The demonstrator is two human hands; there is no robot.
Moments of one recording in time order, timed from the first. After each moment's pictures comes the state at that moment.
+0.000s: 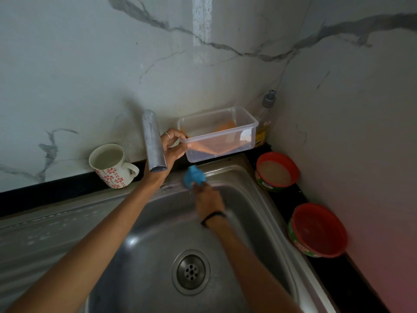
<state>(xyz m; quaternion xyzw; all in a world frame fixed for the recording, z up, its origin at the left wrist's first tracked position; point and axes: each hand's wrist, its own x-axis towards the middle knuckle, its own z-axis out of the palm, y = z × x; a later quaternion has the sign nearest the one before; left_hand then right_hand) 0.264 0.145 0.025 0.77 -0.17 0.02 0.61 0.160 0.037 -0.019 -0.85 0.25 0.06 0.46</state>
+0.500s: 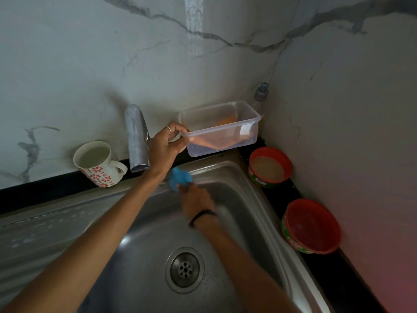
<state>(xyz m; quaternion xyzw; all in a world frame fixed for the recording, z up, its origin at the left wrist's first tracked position) 0.247 0.103 0.054 0.78 -0.19 0.05 0.60 0.156 0.040 -0.006 -0.88 0.22 0.10 0.42</state>
